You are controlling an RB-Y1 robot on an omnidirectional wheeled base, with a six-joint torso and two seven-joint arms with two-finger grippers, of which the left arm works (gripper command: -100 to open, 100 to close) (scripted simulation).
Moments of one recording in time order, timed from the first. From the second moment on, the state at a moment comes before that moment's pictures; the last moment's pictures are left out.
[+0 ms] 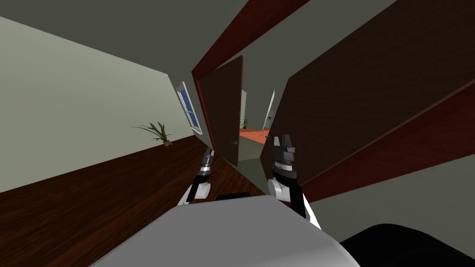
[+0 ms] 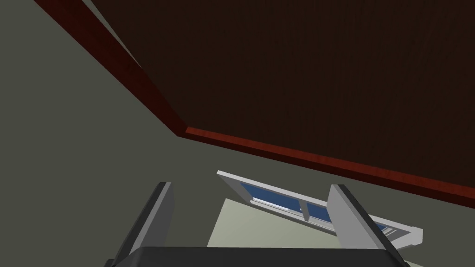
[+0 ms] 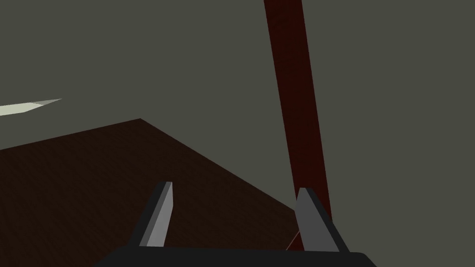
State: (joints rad) arm 0.27 0.08 -0.15 -1.70 0.07 -0.62 -0.06
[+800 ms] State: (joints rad) arm 0.20 0.08 -0.21 -1.48 0.05 -0.65 -0.04
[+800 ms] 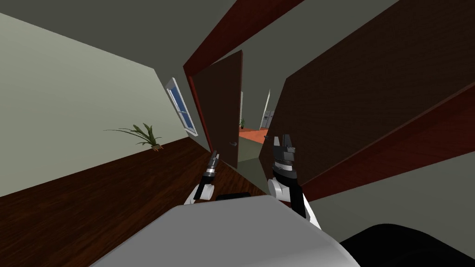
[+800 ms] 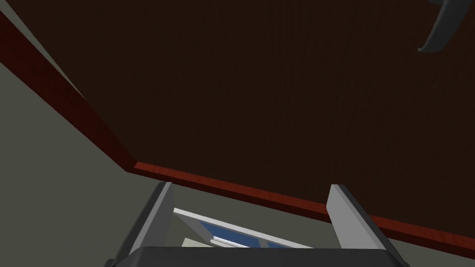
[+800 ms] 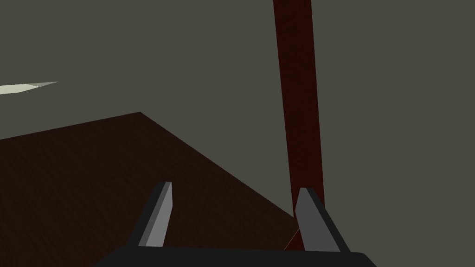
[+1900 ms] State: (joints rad) arm 0.11 0.08 -0.29 -1.22 0.03 -0.69 0.00
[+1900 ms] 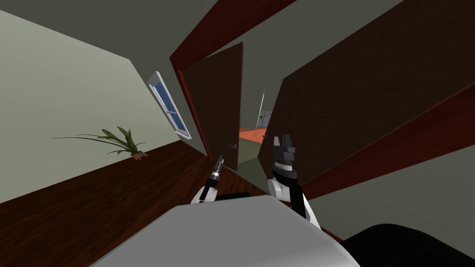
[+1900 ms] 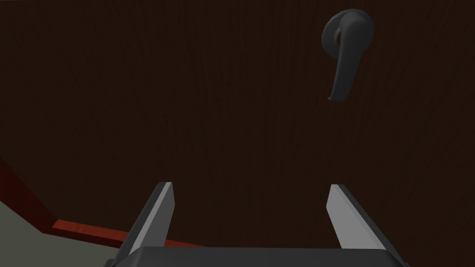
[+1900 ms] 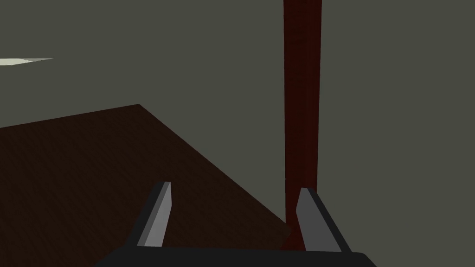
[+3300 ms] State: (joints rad) arm 0.02 0.07 -0.39 -0.92 0.01 -0.73 0.04
